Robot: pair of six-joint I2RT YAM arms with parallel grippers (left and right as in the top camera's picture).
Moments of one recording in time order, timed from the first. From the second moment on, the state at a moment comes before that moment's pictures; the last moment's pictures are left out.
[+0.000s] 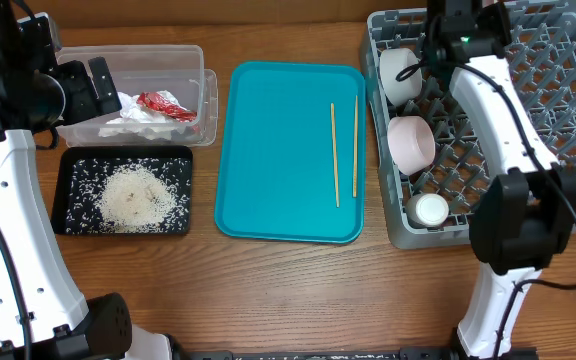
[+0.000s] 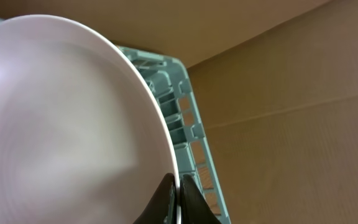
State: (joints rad) left arm 0.24 1.69 2.20 -1.52 0.07 -0.11; right arm 0.12 2.13 1.94 -0.57 0.96 -0.35
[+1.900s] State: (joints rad) left arm 0.24 1.69 2.20 -1.52 0.07 -0.11; right arm 0.38 1.98 1.94 -1.02 -0.20 0.23
